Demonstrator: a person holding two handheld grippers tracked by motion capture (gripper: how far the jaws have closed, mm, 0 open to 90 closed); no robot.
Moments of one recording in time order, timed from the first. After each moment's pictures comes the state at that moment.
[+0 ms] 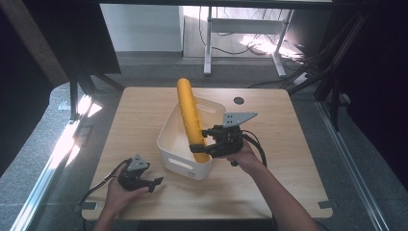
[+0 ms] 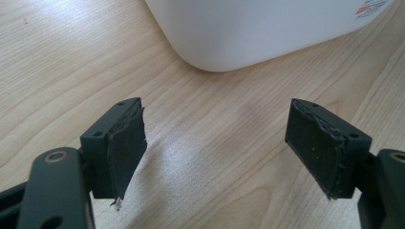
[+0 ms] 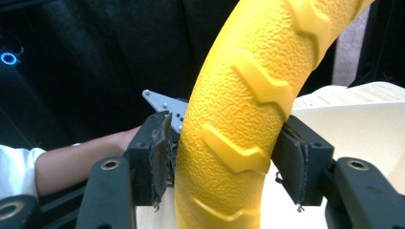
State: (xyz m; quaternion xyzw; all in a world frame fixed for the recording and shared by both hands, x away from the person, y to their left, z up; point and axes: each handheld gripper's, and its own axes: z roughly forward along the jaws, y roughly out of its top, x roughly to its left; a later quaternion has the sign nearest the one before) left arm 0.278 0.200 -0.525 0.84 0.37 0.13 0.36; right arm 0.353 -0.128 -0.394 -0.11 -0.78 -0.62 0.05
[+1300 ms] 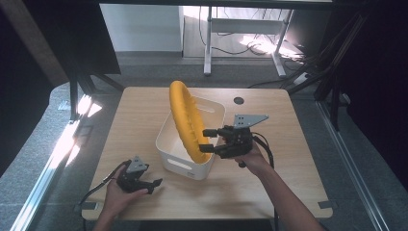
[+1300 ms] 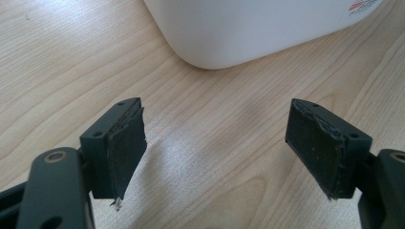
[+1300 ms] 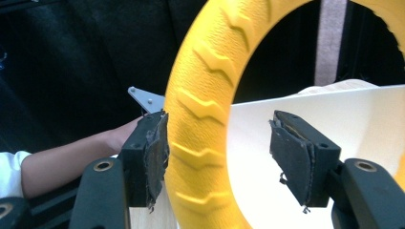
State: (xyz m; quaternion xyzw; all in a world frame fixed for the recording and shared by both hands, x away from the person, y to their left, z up) left arm 0.273 0.201 -0.524 0.84 0.37 0.13 0.36; right arm 0.351 -0.155 -0.399 -0.14 -0.77 -0.62 0.03
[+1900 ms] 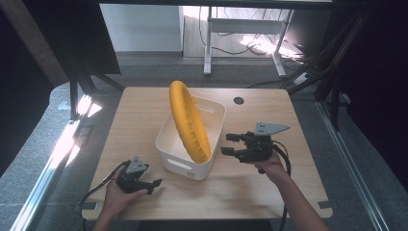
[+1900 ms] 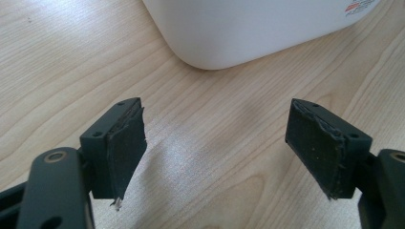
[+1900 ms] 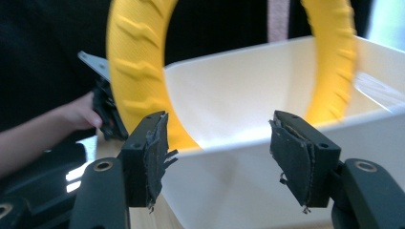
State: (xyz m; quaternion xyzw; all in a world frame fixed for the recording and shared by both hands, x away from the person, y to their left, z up) left arm 0.272 0.202 -0.523 0.85 0.37 0.13 0.36; right arm 0.344 -0.217 -0.425 -0.21 -0.78 -0.59 -0.03
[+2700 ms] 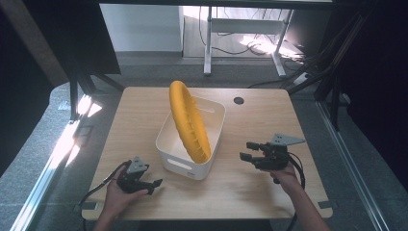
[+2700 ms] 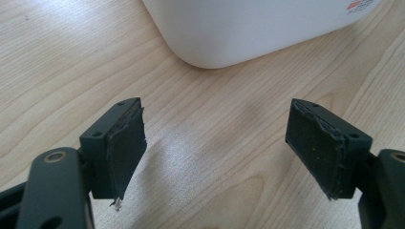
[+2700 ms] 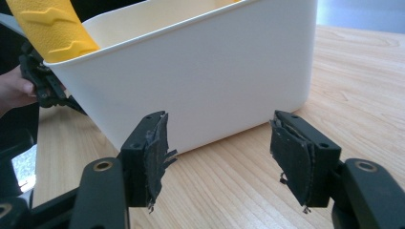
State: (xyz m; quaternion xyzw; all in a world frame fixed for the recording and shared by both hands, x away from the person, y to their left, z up) left arm 0.272 0.200 -0.524 0.85 0.37 0.13 0.36; right arm 0.340 -0.272 -0.474 -0.30 -0.77 -0.56 -0.07
